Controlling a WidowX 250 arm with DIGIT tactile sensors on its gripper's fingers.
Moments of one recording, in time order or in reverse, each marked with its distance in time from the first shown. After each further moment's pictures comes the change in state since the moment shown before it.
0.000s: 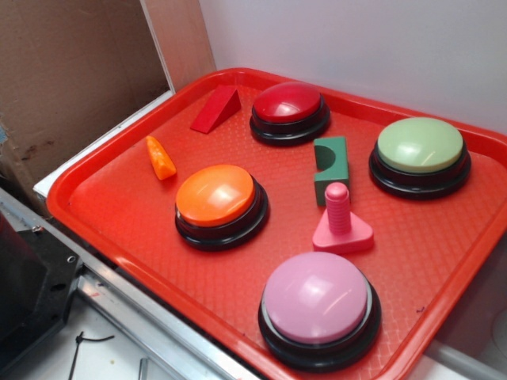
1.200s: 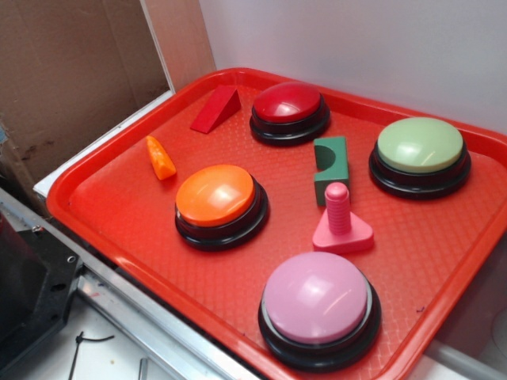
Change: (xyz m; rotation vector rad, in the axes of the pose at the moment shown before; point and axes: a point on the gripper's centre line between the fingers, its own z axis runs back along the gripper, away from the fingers) arm 0.027 0.135 -0.028 0.017 0.050 0.467
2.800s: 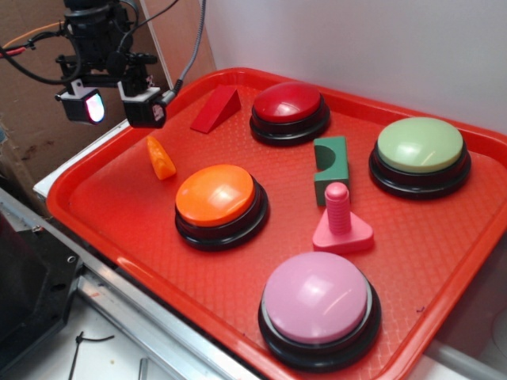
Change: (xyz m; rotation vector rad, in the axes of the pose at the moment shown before) arm 0.020 -0.073 -0.148 -0.008 0.166 -0.052
